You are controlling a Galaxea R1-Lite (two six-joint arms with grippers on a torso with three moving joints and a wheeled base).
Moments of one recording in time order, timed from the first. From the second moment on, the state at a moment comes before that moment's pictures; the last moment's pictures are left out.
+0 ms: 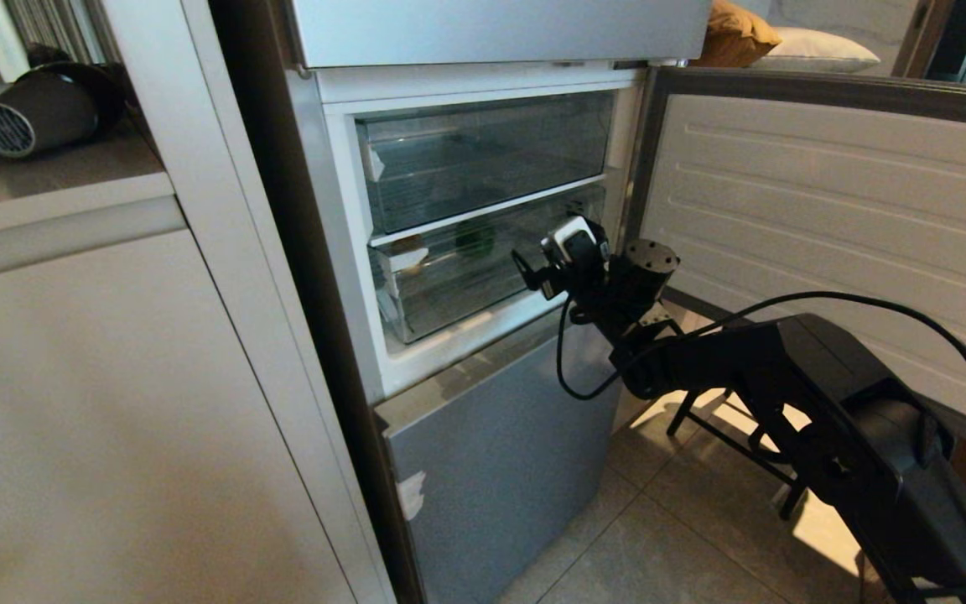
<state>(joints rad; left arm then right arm) 0.00 0.00 -0.03 0.07 0.00 0.00 0.41 2.60 -1.96 -1.04 0.08 -0.51</state>
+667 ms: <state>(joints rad) 0.00 0.00 -0.03 0.07 0.00 0.00 0.41 2.58 -1.96 -1.10 0.08 -0.51</state>
